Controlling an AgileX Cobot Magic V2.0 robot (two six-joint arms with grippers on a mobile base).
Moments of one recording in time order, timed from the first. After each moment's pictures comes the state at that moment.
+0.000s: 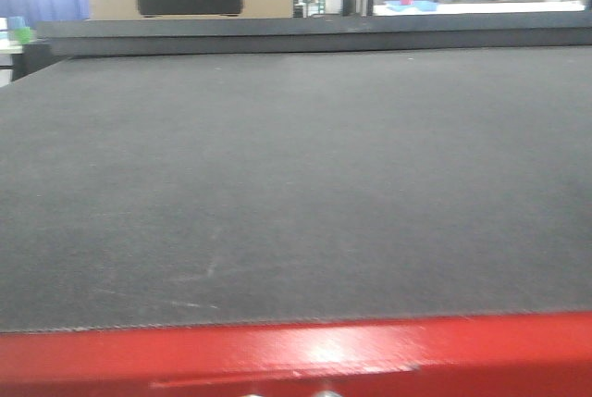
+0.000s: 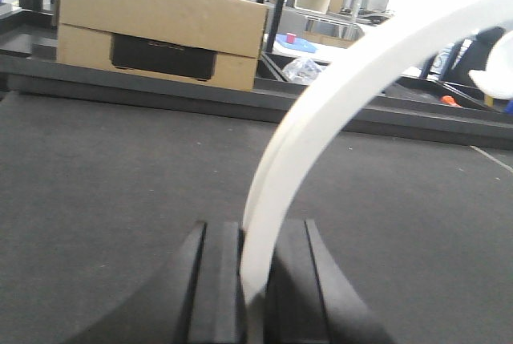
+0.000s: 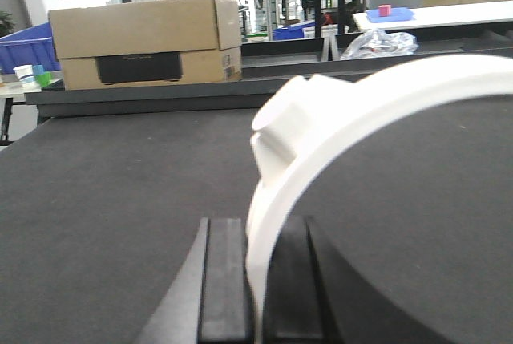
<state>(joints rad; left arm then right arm) -0.19 0.53 -0.61 -0.05 0.20 -0.13 0.08 0.35 -0.58 0.00 0.37 0.14</state>
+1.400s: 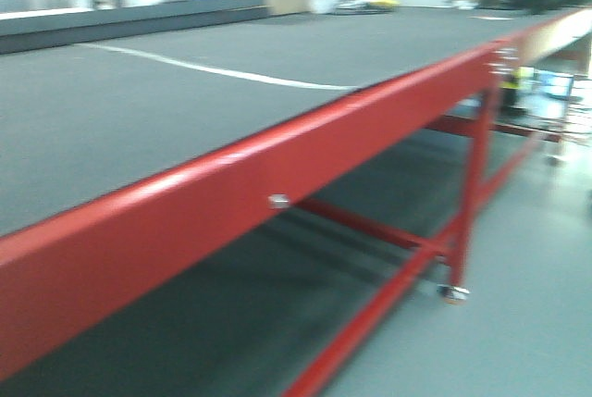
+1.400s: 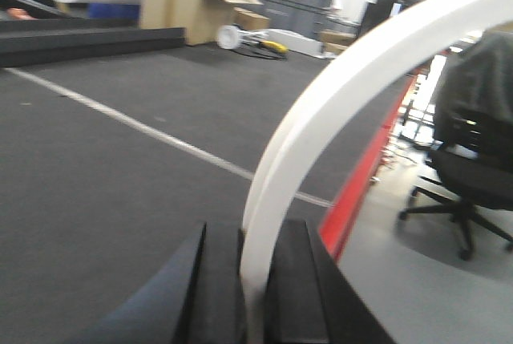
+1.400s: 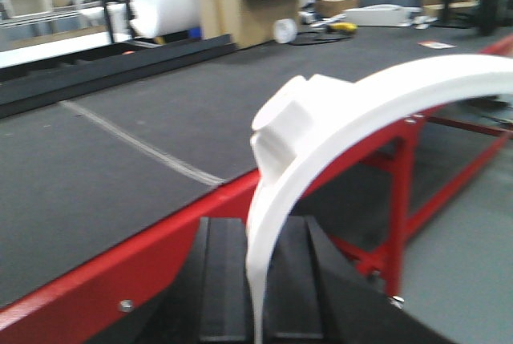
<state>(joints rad) -0.19 0.53 -0.61 -0.05 0.20 -0.13 0.08 0.35 -0.58 0.00 0.37 0.14</state>
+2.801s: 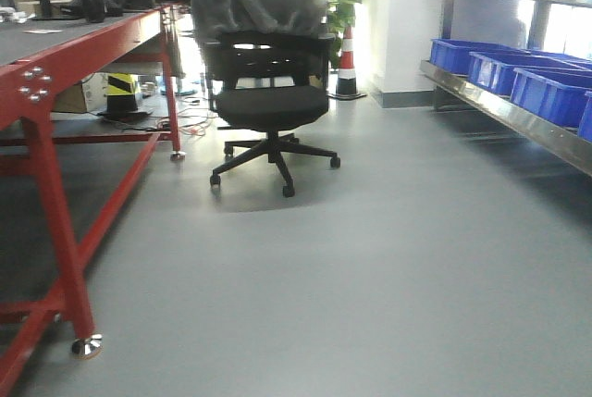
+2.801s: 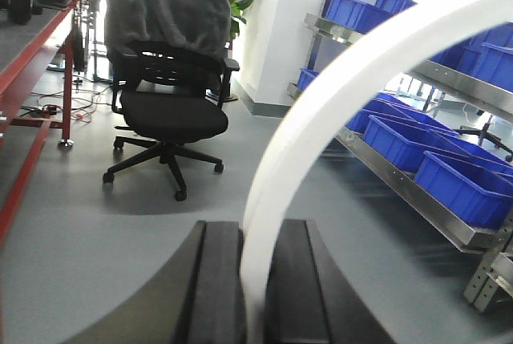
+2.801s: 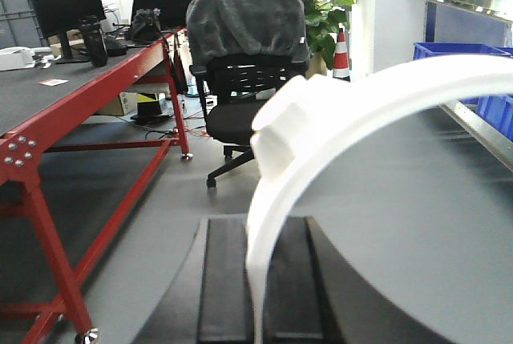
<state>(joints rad) -0.19 0.53 -0.61 -0.05 0.20 -0.13 0.08 0.35 -0.58 0.00 0.37 0.14</state>
